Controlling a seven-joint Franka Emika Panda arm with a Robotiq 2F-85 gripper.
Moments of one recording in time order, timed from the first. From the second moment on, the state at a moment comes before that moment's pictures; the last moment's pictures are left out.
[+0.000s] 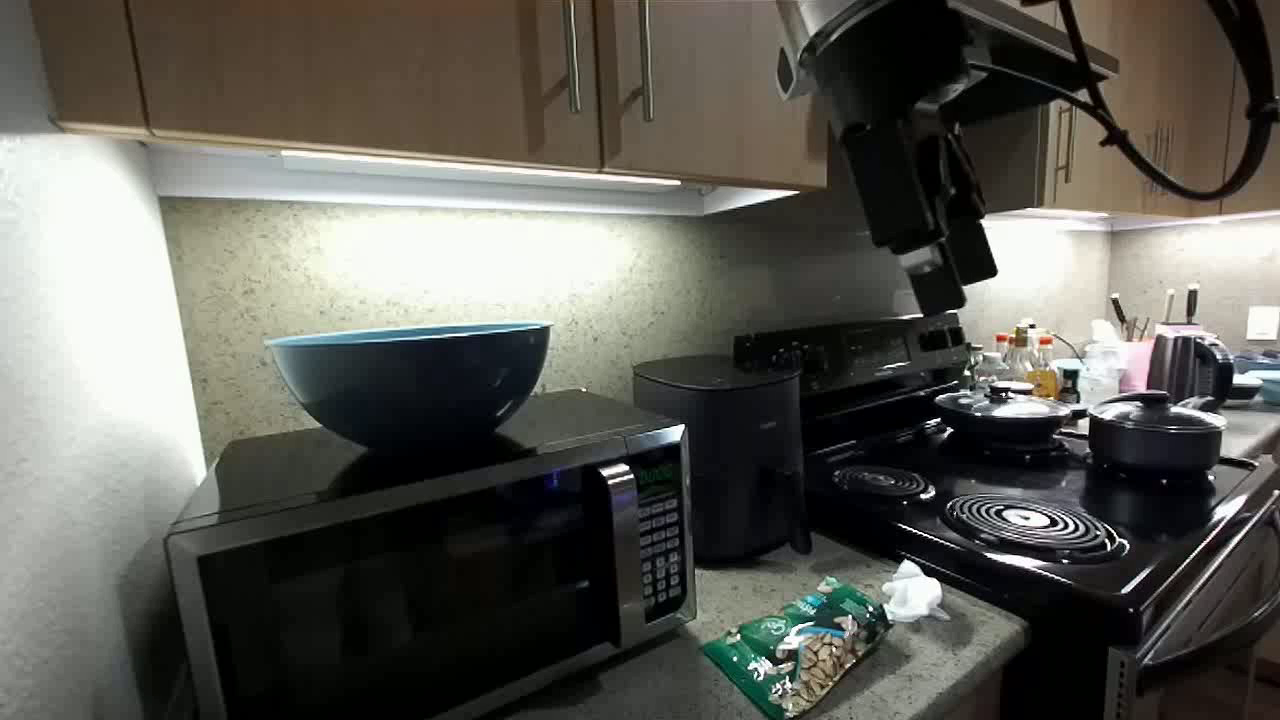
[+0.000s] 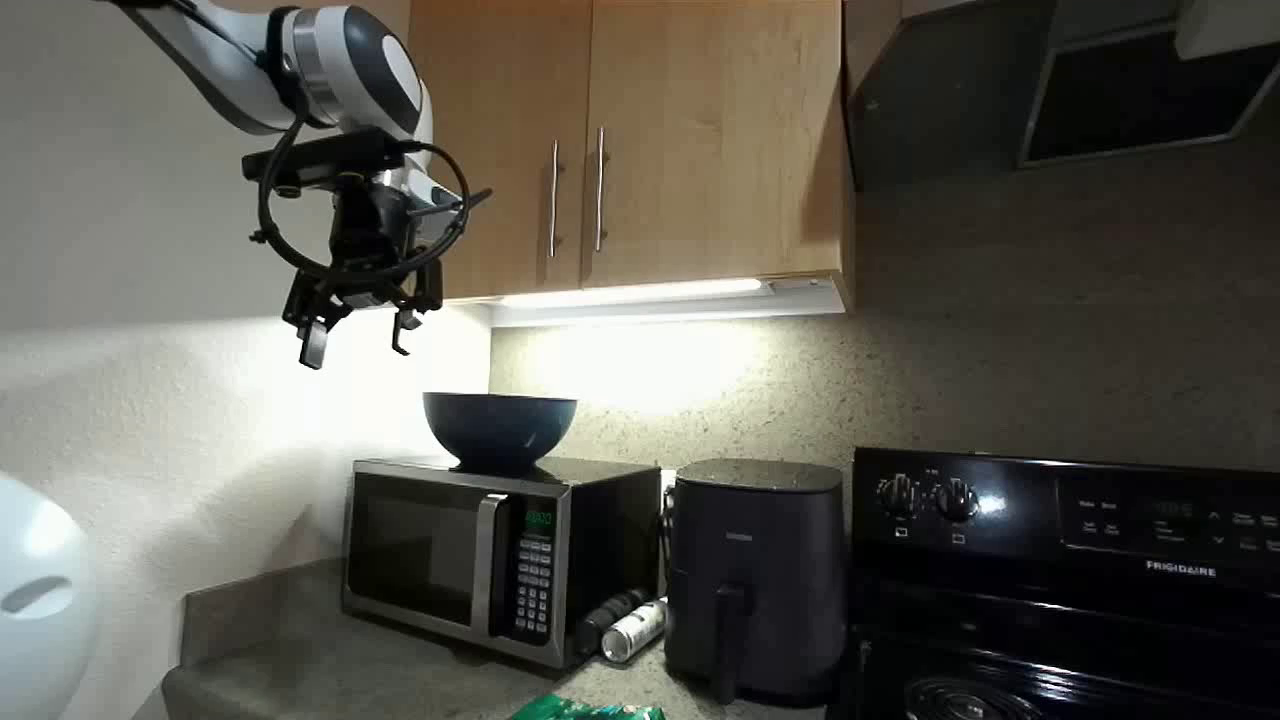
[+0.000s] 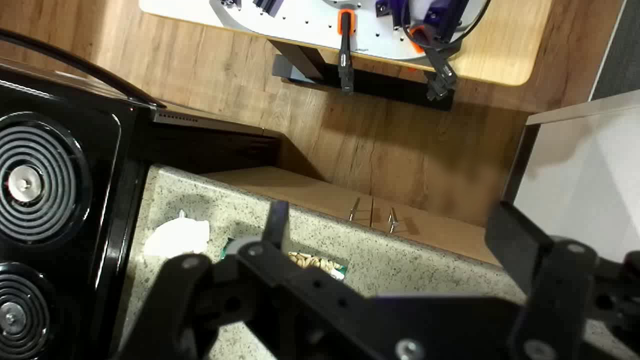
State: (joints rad) arm 0.10 -0.43 0.28 -2.04 -0.01 1.32 0.17
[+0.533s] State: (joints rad) arm 0.10 -0.43 0.27 -2.04 -0.01 1.32 0.17
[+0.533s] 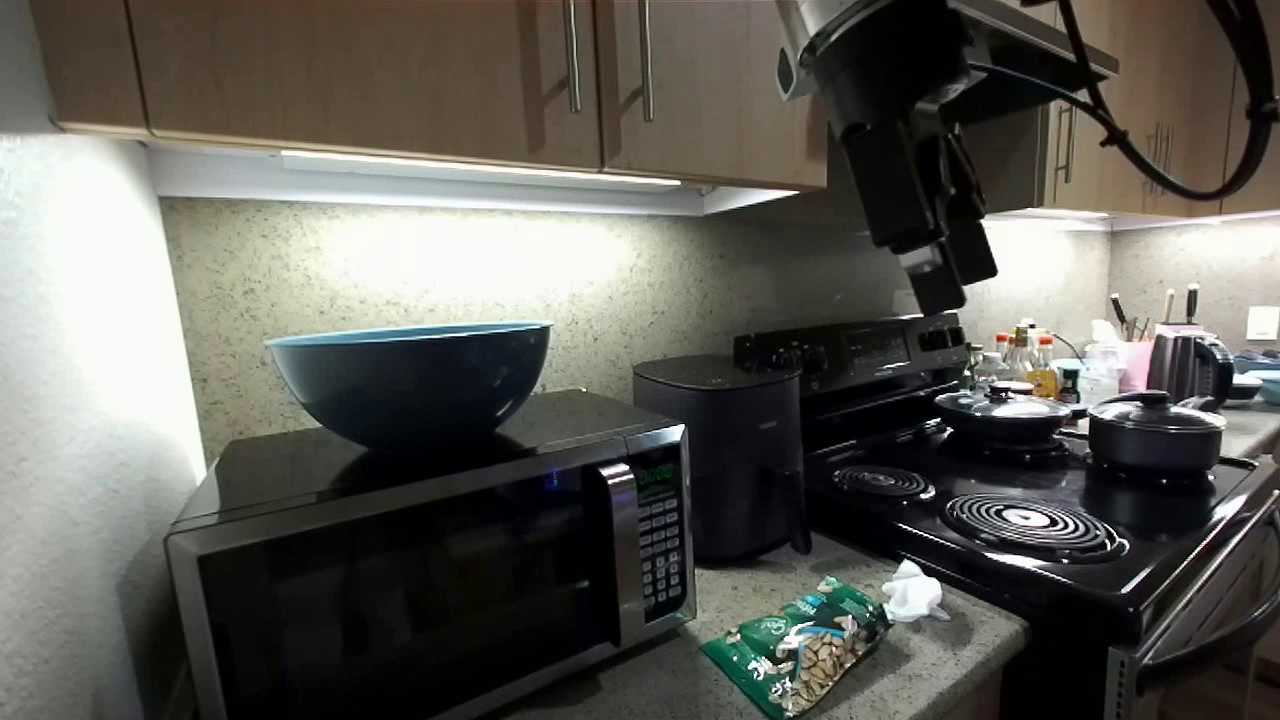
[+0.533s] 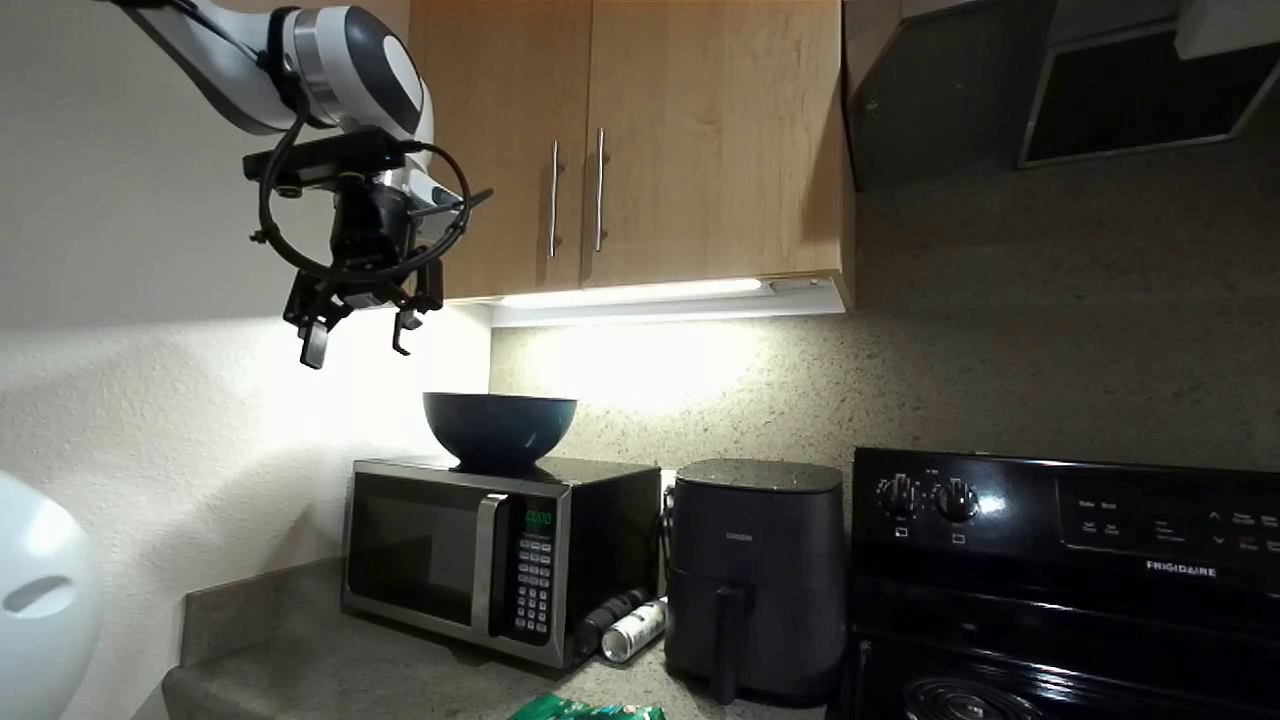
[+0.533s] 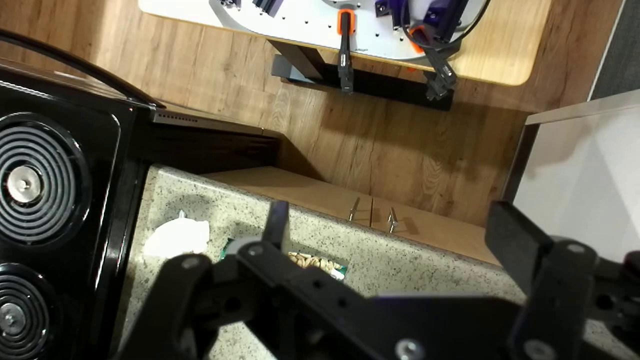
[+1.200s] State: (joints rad) arm -0.01 -0.39 0.07 -2.15 0.01 1.46 0.26
